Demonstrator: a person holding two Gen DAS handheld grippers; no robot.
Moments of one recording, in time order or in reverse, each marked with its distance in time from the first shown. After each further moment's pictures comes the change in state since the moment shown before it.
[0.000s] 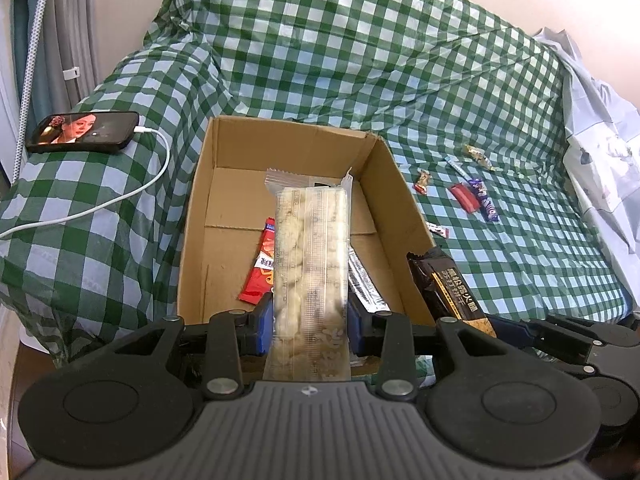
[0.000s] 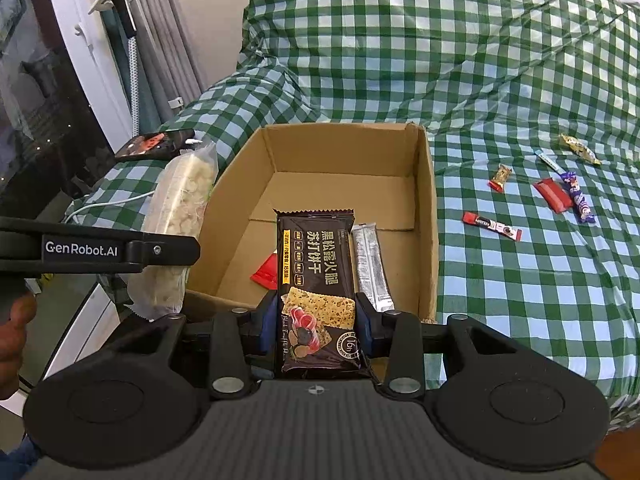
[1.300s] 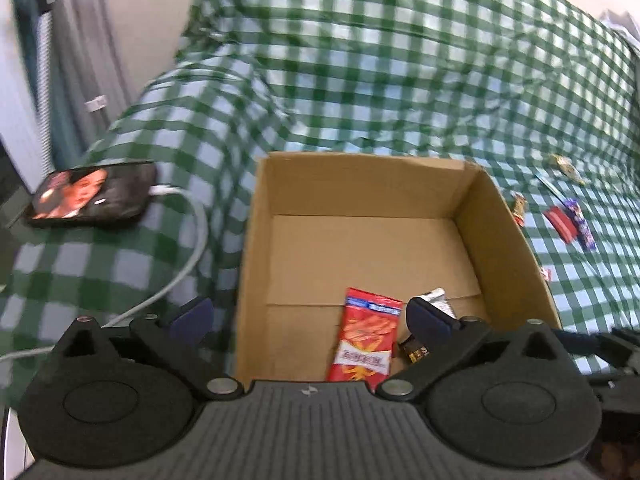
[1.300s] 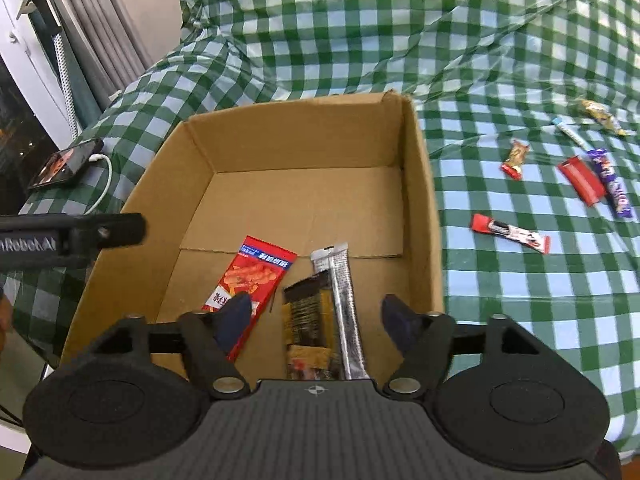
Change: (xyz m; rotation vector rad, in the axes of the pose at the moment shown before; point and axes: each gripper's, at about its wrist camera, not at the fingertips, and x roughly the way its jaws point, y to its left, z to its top) left arm 0.097 0.032 0.078 0.023 -0.013 0.223; right arm 0.129 -0.052 0.061 0.086 0.100 -0.033
